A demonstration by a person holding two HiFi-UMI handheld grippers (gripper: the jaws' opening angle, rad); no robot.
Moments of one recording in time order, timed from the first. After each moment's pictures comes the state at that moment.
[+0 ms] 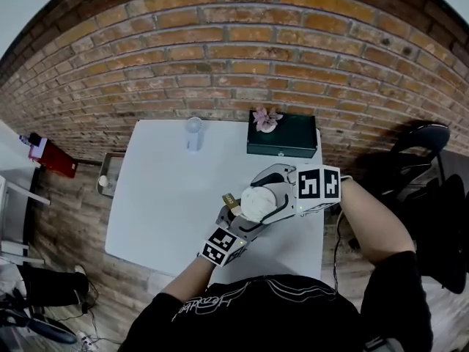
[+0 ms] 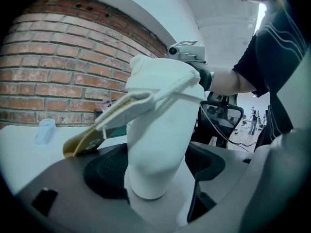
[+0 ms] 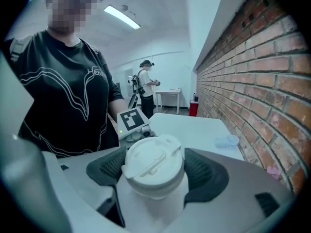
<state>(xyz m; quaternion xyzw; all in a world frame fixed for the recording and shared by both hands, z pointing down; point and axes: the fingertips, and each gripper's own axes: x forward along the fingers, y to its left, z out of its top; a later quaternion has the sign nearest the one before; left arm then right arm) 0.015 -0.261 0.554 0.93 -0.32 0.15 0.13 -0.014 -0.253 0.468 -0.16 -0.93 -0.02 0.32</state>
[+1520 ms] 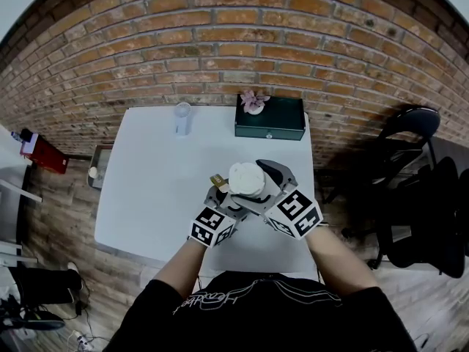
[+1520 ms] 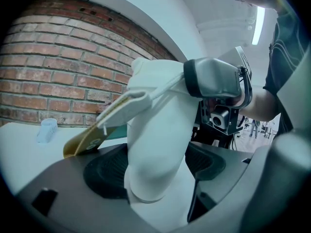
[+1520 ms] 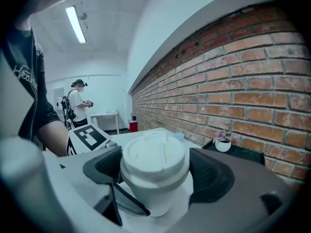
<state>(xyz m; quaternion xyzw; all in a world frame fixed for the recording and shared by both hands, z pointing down) 0.014 -0.262 0.556 0.93 -0.33 0.13 0.13 -0.010 -0.269 0.475 0.26 -0.95 0.06 0.18</state>
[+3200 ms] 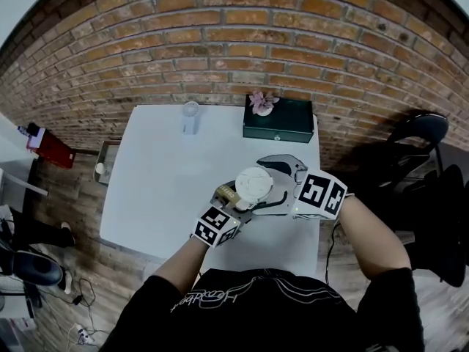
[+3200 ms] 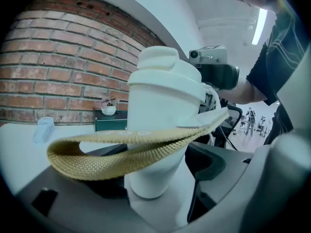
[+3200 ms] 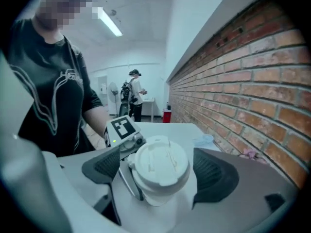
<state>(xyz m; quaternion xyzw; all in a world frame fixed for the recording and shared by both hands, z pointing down) 0.014 -0.261 0.558 0.93 -0.31 0.15 0.14 -0.009 -0.247 0.458 0.03 -0.97 -0.01 0.26</state>
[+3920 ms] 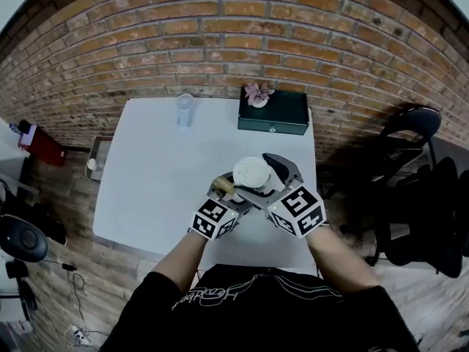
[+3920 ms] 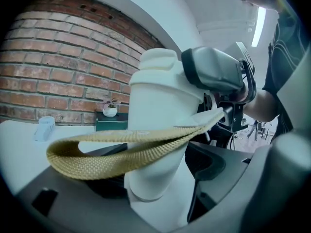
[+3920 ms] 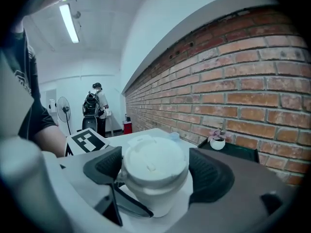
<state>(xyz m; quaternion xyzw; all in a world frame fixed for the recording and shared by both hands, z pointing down) 0.015 -0.262 0.557 0.93 -0.31 0.13 0.14 -0.009 -0.271 0.469 0.30 -0.93 0.07 0.18</state>
